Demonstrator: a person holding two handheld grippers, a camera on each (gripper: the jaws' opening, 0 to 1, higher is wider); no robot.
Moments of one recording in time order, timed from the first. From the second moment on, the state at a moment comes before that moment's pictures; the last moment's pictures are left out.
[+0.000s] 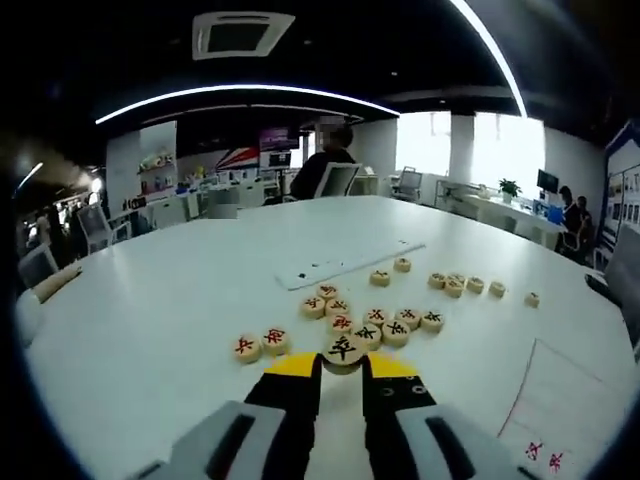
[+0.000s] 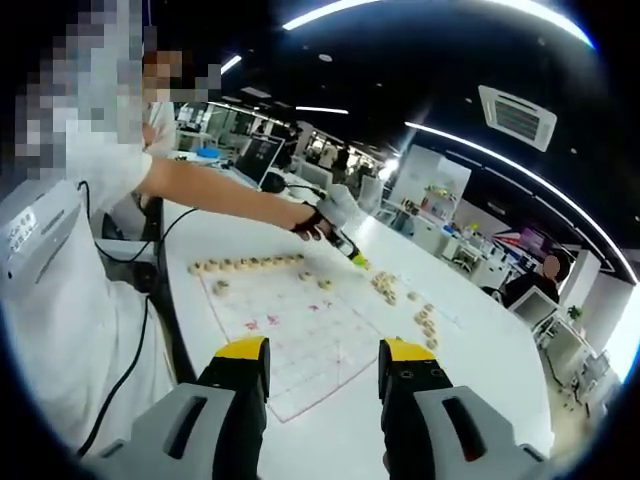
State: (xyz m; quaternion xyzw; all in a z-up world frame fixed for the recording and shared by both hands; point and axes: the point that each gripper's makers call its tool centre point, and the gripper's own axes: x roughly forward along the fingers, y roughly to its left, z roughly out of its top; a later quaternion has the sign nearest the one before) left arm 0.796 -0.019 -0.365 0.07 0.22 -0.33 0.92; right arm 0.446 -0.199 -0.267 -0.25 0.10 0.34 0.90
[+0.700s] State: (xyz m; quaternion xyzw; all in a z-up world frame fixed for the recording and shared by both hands) left arm 0.630 -0.030 -0.359 0.12 0.22 -0.48 0.84; right arm 0.446 -0.196 -0.265 -0.25 0.10 0.34 0.90
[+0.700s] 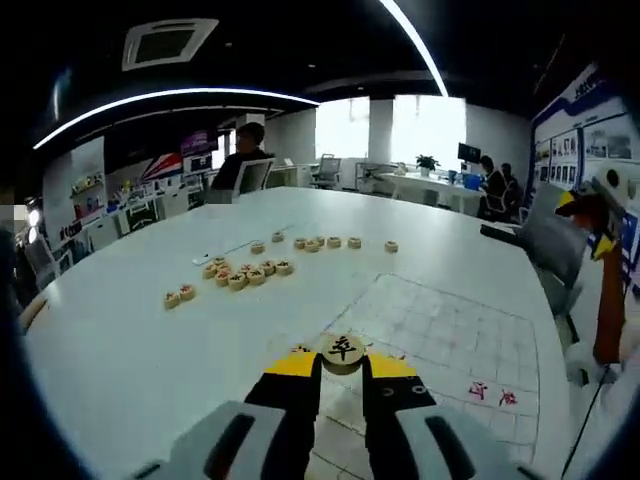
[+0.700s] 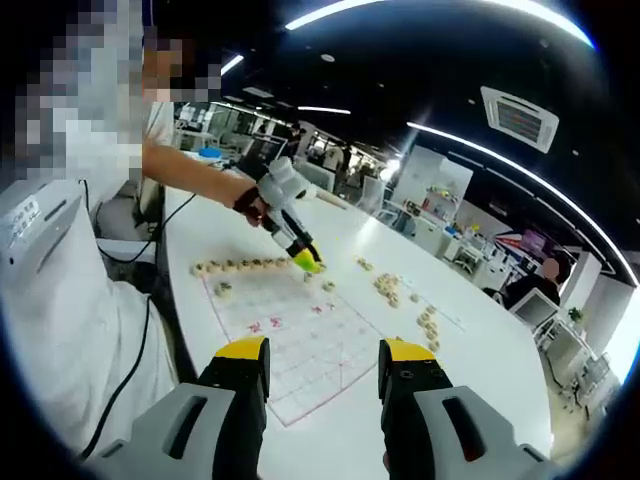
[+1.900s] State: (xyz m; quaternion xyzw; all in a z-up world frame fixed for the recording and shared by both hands) left arm 0.636 -0.024 -0.341 0.12 0.19 -0.46 0.86; right arm 0.445 -0.200 -0.262 -0.26 0.10 0.34 0.90
